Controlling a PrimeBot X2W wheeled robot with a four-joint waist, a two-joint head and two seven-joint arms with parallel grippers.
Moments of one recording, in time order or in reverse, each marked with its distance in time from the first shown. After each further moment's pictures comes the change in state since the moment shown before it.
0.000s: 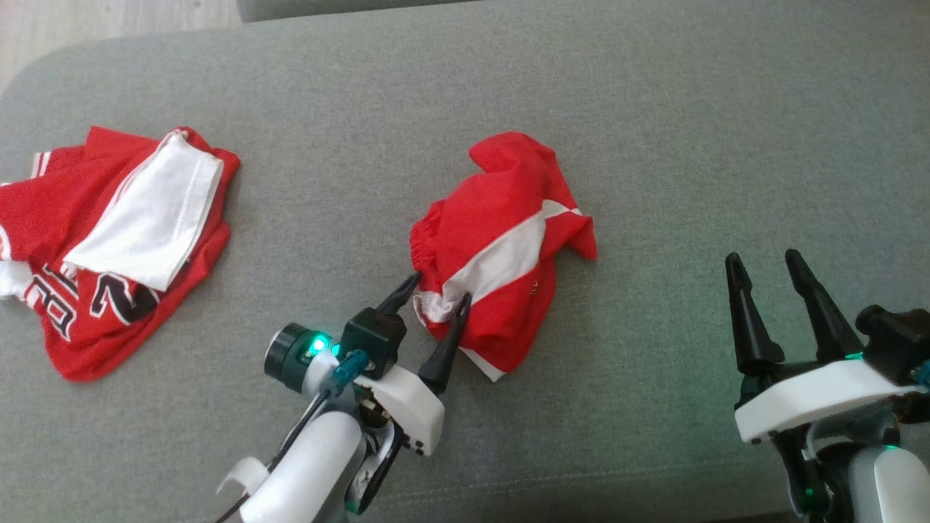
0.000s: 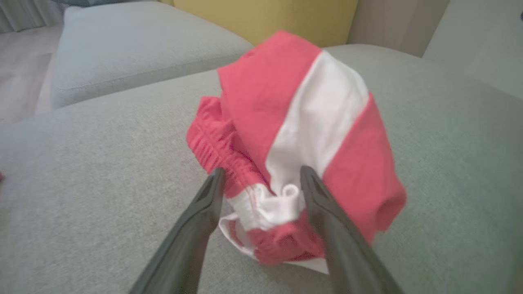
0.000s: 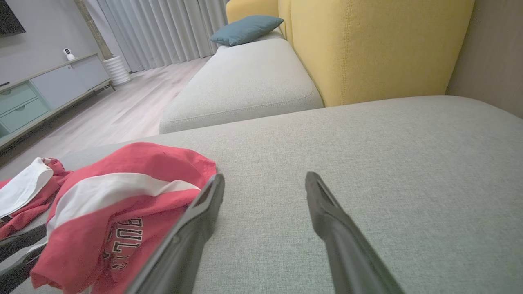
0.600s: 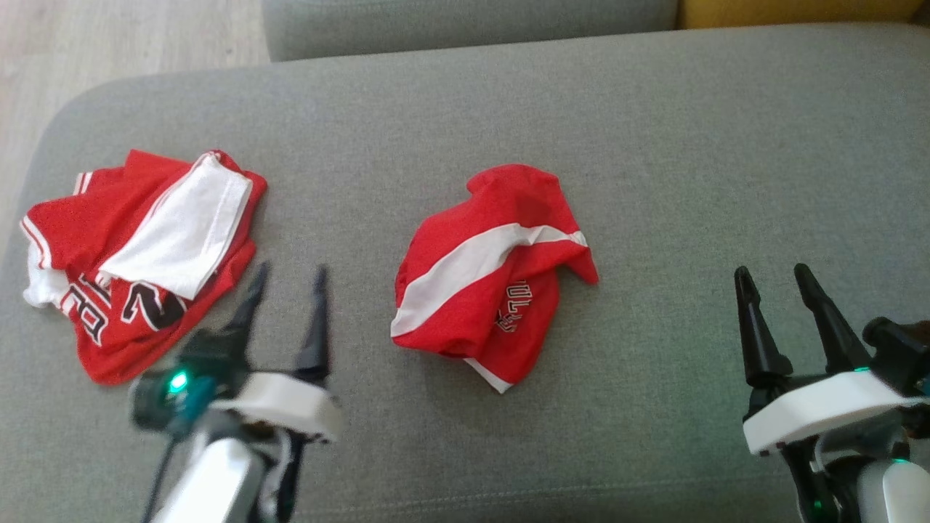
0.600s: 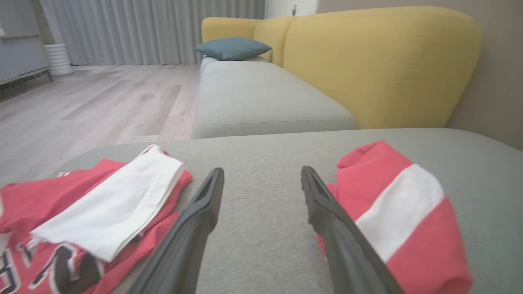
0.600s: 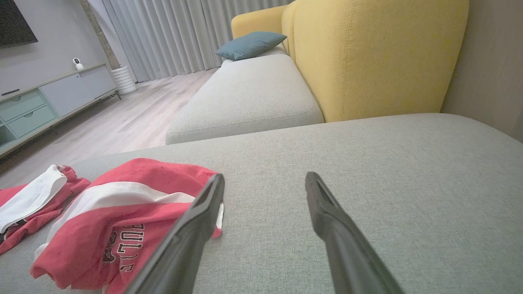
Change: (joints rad) left arm 0.207 0.099 0.286 -0.273 -0.056 0.159 -0.034; right arm 0.032 0.000 -0.020 -0.015 -0.010 0.000 0.016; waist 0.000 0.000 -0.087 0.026
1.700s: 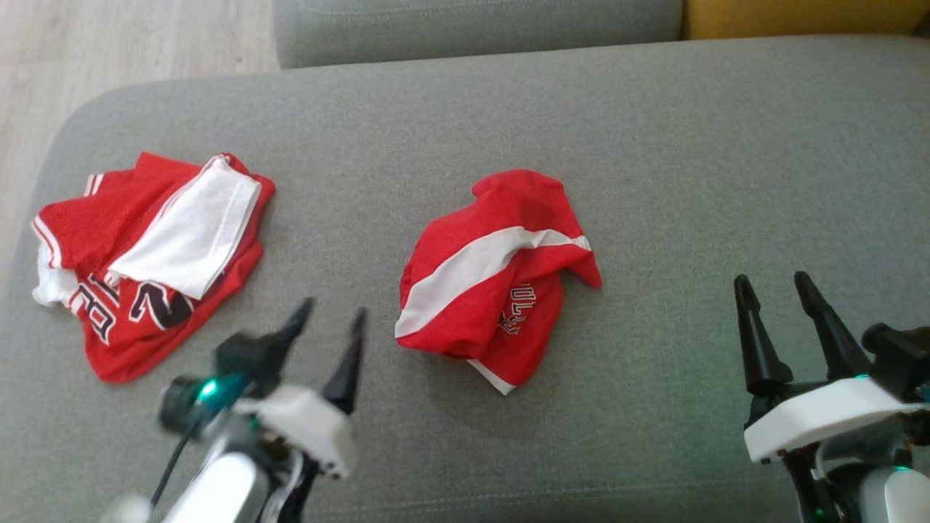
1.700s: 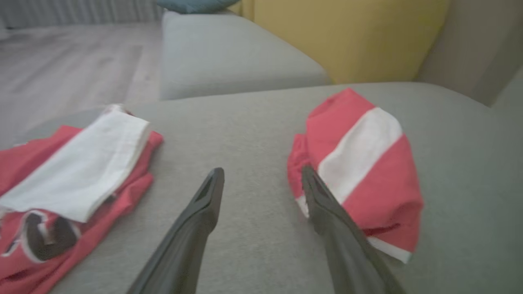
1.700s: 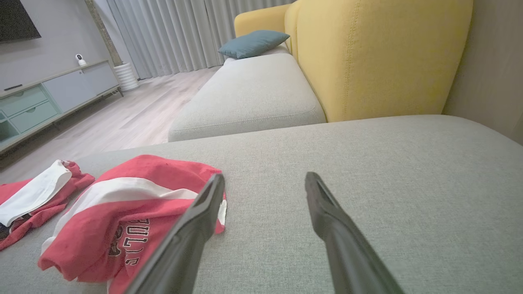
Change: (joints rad) left arm 0.046 0.071 -0.061 -0.073 -0.041 -0.071 0.158; right arm 0.022 0.000 -0.003 -0.019 -0.009 0.000 0.017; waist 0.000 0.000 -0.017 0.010
